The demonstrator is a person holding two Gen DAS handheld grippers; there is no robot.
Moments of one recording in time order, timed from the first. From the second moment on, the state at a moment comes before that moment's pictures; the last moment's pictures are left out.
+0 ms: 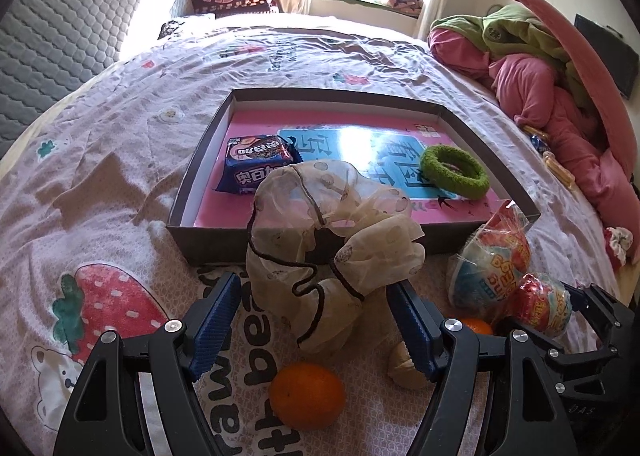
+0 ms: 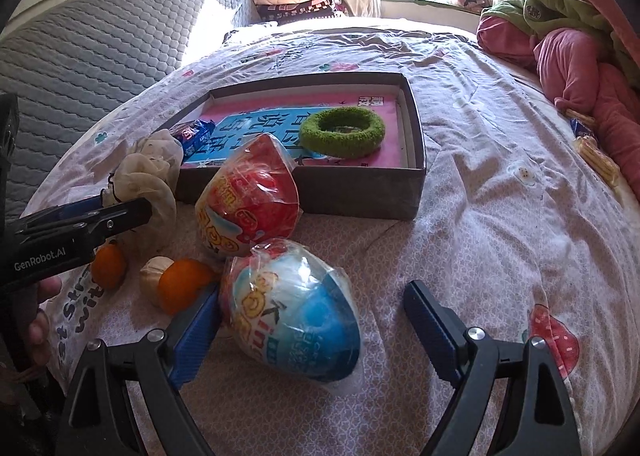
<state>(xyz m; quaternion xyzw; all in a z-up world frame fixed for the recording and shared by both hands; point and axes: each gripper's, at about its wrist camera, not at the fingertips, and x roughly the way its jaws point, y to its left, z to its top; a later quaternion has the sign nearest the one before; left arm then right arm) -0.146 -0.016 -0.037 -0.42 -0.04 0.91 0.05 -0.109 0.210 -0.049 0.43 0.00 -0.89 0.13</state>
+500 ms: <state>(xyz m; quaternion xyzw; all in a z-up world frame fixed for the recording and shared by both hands) -0.162 -0.017 -0.050 -0.42 -0.05 0.90 0.06 -0.105 0.209 -0.049 0.42 0.02 -0.90 0.13</state>
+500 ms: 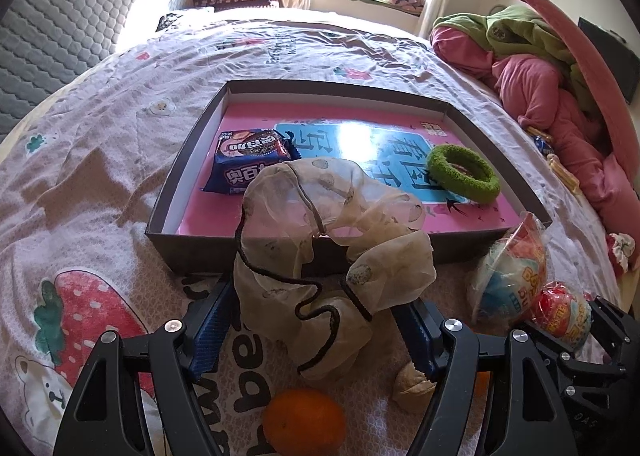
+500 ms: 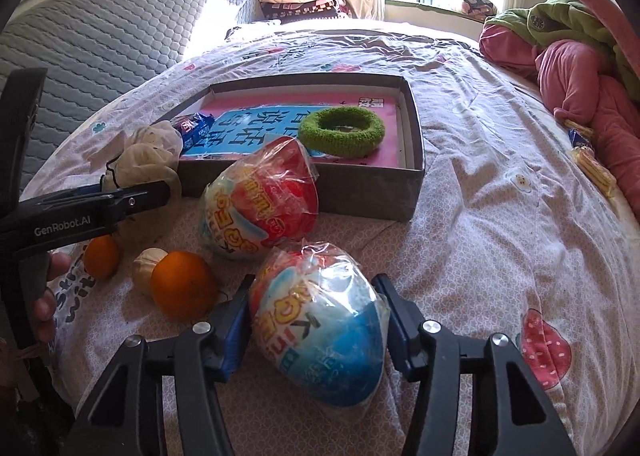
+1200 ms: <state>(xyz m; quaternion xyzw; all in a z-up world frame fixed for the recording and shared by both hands) -0.164 -0.019 -0.053 -0.42 -0.07 0.90 0.09 -0.103 0.208 -0.047 0.40 0.02 -0.91 0.13</state>
